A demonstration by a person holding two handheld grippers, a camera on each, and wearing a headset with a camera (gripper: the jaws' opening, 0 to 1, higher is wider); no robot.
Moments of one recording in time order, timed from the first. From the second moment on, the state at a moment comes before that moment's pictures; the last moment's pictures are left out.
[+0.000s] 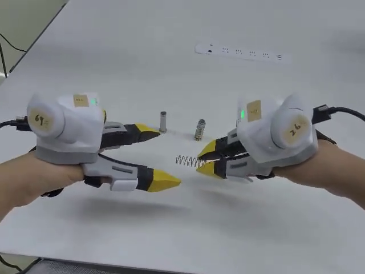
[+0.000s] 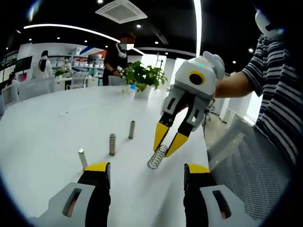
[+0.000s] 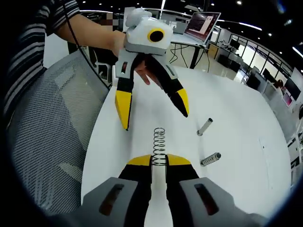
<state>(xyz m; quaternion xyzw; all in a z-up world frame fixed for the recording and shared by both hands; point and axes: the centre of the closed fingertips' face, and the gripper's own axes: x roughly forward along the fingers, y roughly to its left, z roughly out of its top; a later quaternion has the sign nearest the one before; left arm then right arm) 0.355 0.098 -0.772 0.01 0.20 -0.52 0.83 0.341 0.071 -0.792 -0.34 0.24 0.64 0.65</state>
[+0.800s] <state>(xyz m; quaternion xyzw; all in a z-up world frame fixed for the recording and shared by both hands) 0.341 0.070 -0.775 0.03 0.19 -0.58 0.79 0.337 0.062 -0.783 -0.34 0.22 0.65 0.64</state>
